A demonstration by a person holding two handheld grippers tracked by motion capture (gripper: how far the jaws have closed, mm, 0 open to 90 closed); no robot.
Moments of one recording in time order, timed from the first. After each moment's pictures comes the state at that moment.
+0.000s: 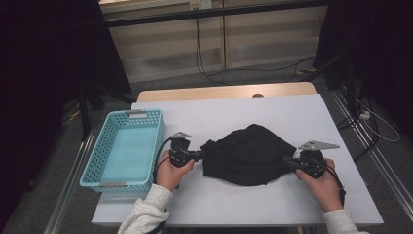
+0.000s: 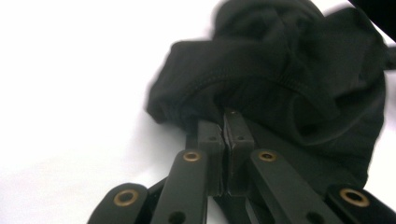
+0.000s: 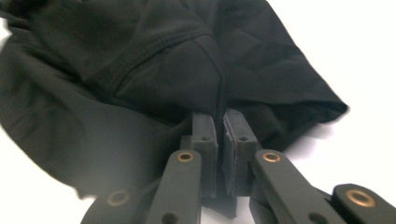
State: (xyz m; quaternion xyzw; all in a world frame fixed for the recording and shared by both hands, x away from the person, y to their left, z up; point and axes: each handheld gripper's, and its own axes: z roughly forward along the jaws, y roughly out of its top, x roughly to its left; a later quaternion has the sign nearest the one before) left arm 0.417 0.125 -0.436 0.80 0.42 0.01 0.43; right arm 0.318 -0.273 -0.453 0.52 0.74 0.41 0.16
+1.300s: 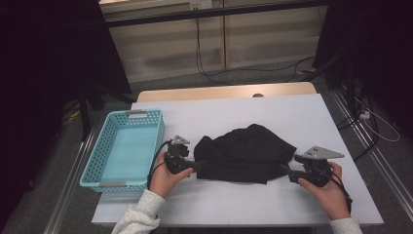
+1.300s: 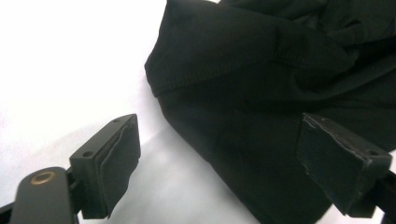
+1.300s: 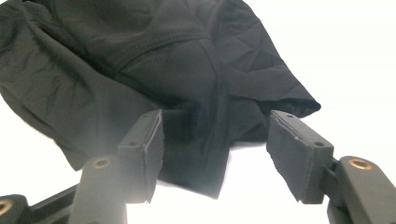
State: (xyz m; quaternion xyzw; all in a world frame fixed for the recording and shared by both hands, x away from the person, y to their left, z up) left arm 0.397 0.128 -0.445 0.84 0.39 0.07 0.38; right arm 0.295 -0.276 -0.449 0.49 0.75 0.39 0.23
